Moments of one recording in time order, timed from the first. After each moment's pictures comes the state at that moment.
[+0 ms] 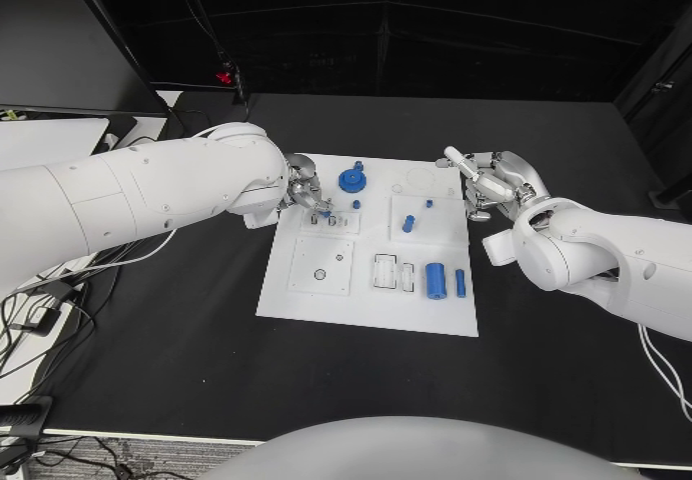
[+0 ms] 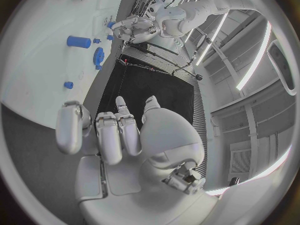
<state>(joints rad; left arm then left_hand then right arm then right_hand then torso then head) 1.45 -0.52 -0.24 1.19 -0.91 0.11 -0.46 1.43 0.05 0.21 0.34 0.49 0.73 0.09 0.66 0.78 1.46 0.02 1.58 1.31 1.47 -0.04 1.57 1.31 0.01 1.47 0.08 1.57 1.31 1.18 -0.92 -0.08 1.54 -0.37 -0.50 0.32 1.14 0.22 -0.20 0.29 0.08 0.77 0.17 0.12 0.07 1.47 0.09 1.57 1.31 1.47 0.03 1.57 1.31 0.05 1.41 0.14 1.35 1.31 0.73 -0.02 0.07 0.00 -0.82</state>
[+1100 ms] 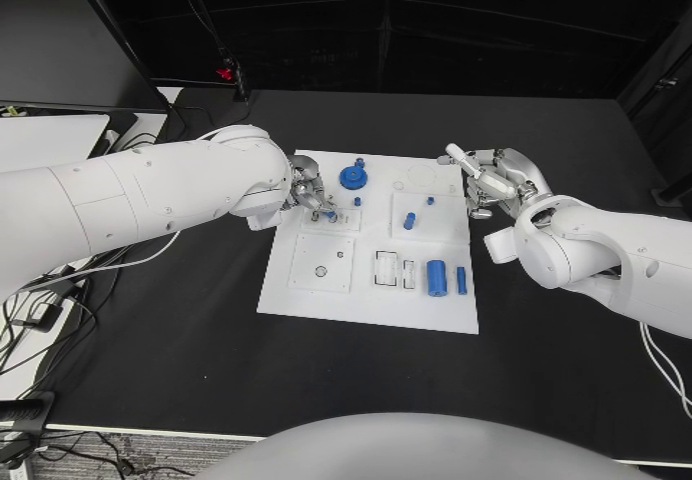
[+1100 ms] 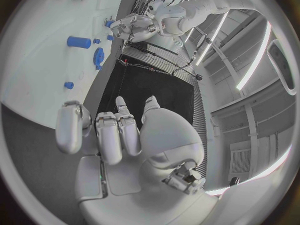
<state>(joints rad) 1.44 -0.52 -0.24 1.20 -0.91 0.09 -0.46 1.43 0.05 0.22 0.35 0.49 0.73 0.10 0.66 0.78 1.46 0.02 1.58 1.31 1.47 -0.04 1.57 1.31 0.01 1.47 0.08 1.57 1.31 1.18 -0.92 -0.08 1.54 -0.37 -0.50 0.32 1.14 0.22 -0.20 0.29 0.08 0.77 0.17 0.12 0.07 1.47 0.09 1.57 1.31 1.47 0.03 1.57 1.31 0.05 1.41 0.14 1.35 1.31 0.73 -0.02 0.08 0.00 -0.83</state>
